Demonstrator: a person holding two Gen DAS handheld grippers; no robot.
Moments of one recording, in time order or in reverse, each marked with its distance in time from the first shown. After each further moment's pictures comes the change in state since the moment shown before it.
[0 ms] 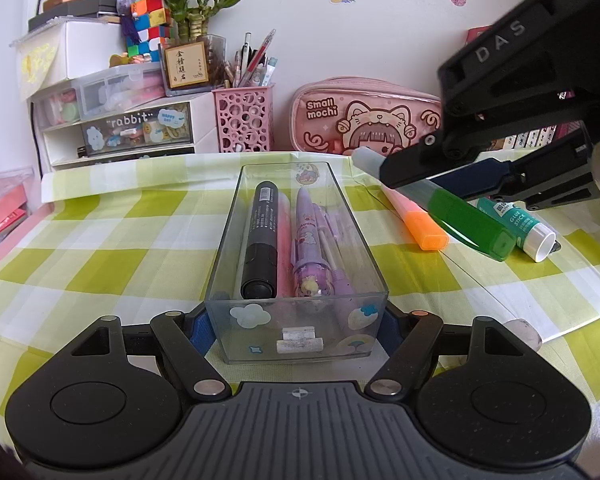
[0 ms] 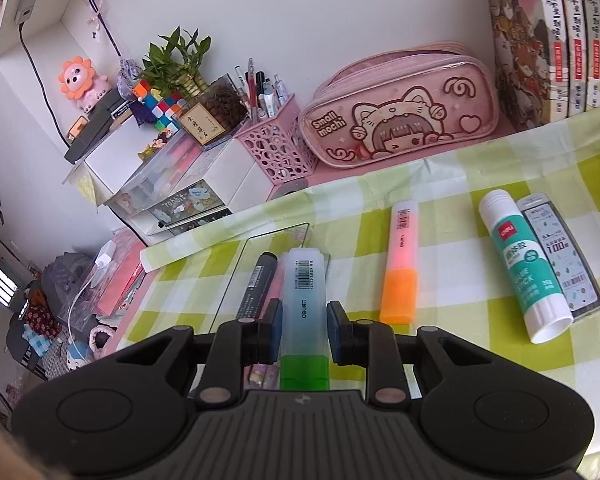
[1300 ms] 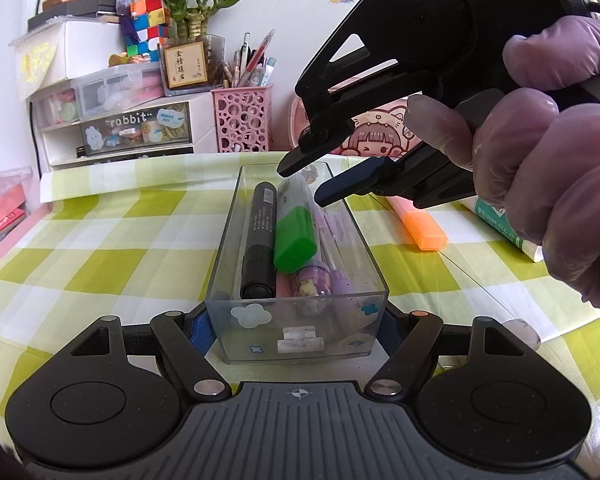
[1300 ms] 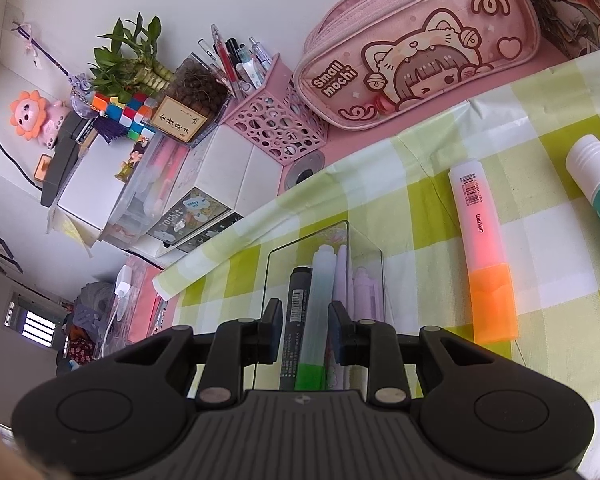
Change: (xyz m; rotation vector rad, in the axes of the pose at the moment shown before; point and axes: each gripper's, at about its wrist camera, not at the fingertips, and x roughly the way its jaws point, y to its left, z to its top) left arm 0.000 0.000 0.000 0.000 0.000 0.002; right arm 0.065 0.002 0.028 0.214 0.108 0.055
